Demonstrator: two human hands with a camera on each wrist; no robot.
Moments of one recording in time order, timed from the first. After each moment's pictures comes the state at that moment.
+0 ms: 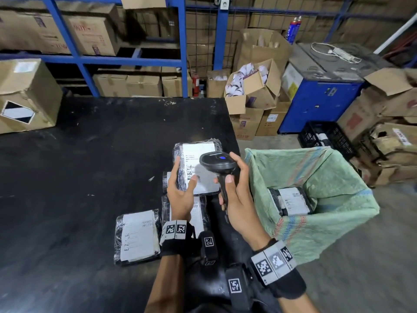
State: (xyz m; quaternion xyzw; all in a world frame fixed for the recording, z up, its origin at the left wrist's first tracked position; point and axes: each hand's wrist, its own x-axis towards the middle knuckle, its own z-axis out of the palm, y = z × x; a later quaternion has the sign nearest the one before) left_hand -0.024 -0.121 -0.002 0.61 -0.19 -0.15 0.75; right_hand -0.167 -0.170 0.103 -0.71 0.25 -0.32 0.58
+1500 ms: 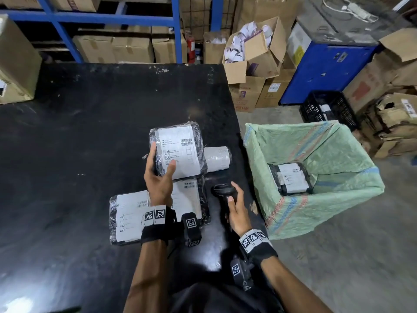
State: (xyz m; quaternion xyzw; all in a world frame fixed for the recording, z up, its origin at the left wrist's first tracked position) left_hand 0.009 -0.099 -0.033 0.61 -0.14 -0.15 0.77; right_hand -0.199 -0.193 -0.090 -0.71 0.45 -0.16 0.51
